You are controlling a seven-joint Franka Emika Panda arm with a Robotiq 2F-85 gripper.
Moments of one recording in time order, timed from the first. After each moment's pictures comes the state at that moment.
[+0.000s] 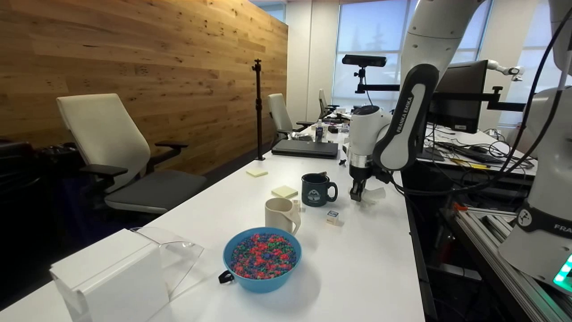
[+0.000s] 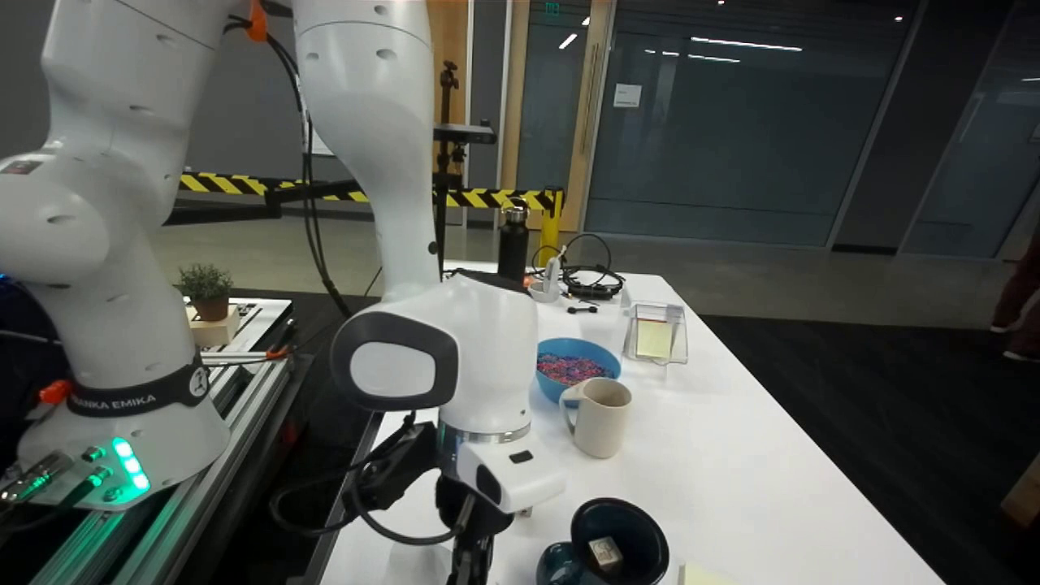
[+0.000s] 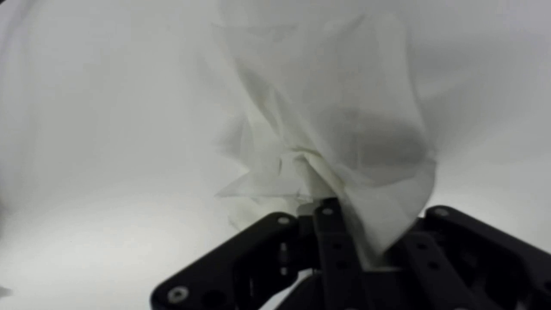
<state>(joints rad) 0.24 0.43 -0.67 -2.57 -0.21 2.99 0.14</state>
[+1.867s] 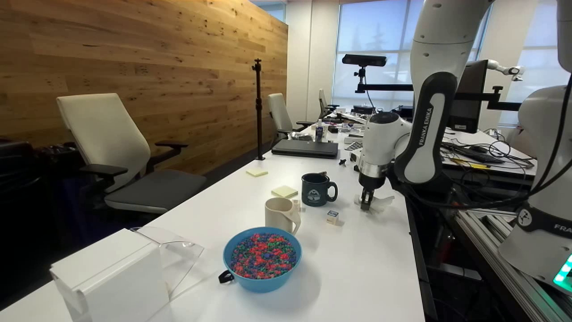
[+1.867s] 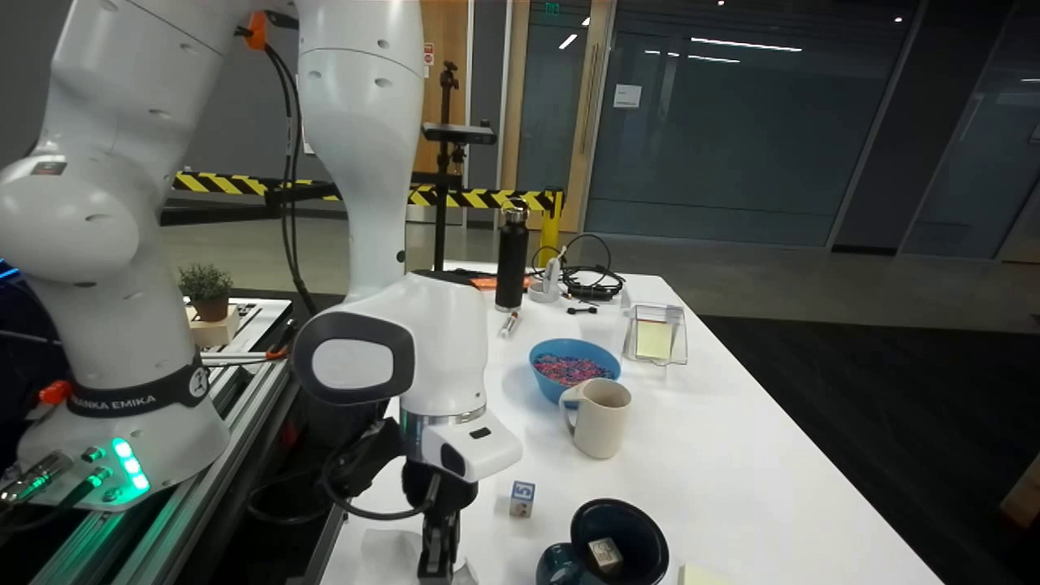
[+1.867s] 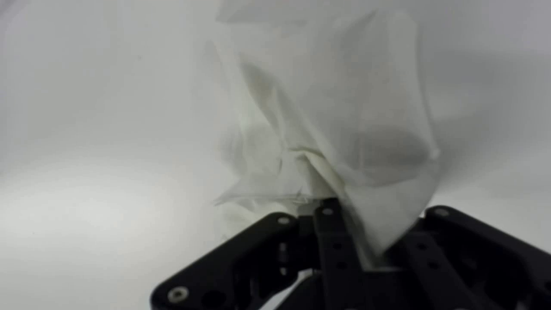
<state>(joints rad) 0.42 0.47 -0.77 -2.71 -0.22 3.18 0.09</state>
